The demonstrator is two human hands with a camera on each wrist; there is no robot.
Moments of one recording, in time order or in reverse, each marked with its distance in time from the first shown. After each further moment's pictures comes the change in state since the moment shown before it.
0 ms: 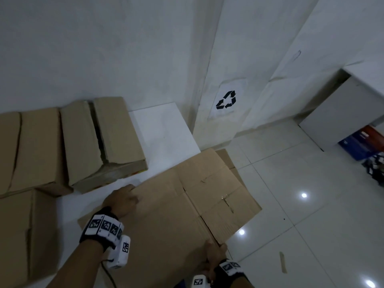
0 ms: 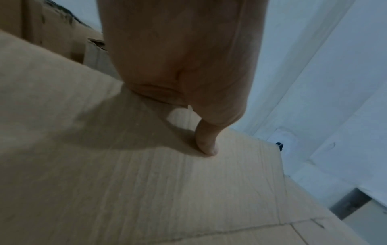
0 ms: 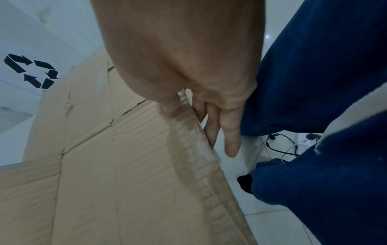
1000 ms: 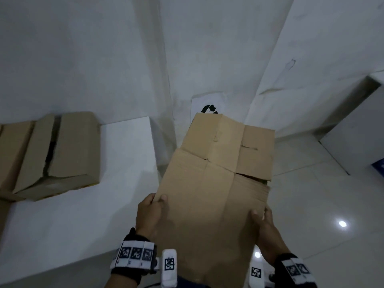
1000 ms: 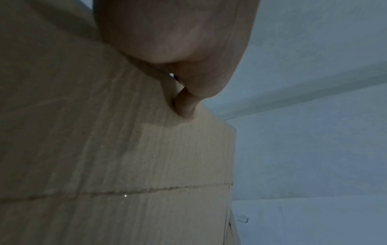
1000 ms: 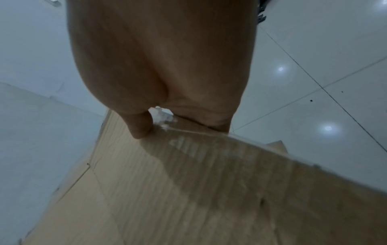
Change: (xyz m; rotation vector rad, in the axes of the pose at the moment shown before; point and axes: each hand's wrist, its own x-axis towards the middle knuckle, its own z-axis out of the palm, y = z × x) left_hand -0.046 0.354 0.121 -0.972 0.328 -0.284; right_hand 0.102 -0.257 -0.329 0.104 -0.356 -0.430
